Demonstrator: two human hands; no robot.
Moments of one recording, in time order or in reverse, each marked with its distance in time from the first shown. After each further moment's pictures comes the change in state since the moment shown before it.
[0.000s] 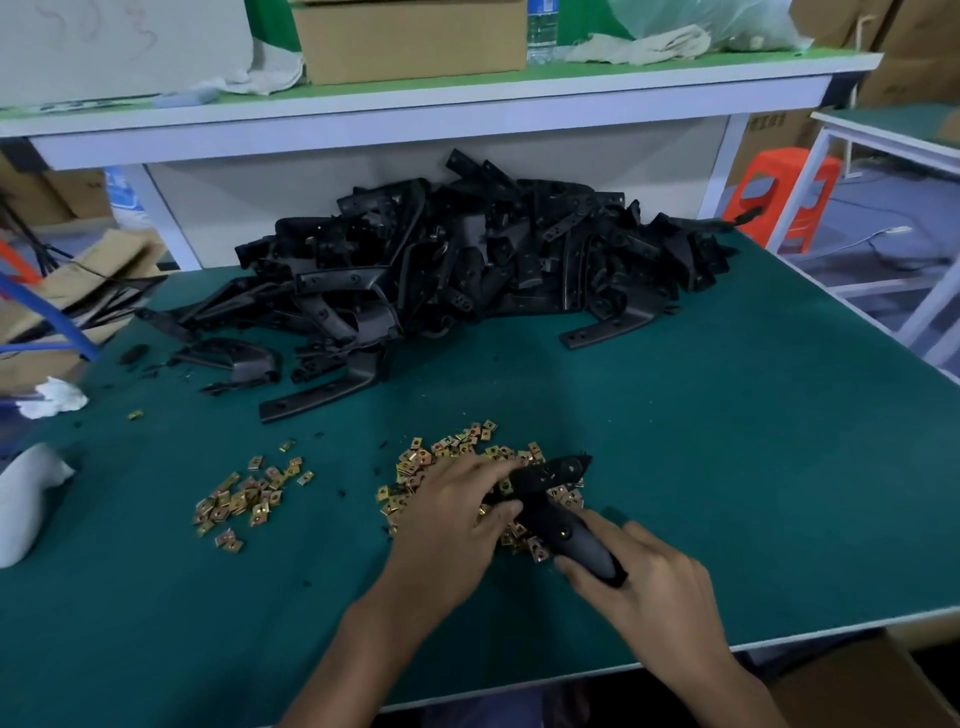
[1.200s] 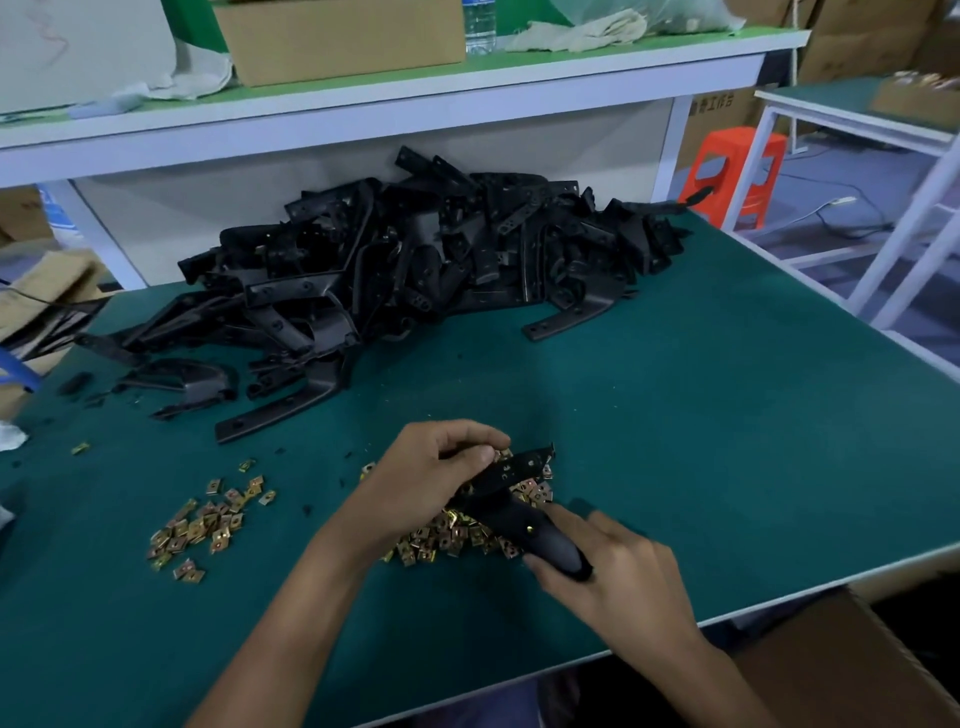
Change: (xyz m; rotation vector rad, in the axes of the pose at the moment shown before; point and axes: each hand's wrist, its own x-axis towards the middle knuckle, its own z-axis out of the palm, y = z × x) left_hand 0.050 0.007 -0.023 -0.538 -0.264 -0.184; right_hand 0.002 -0.006 0.001 -0.083 0.061 -0.038
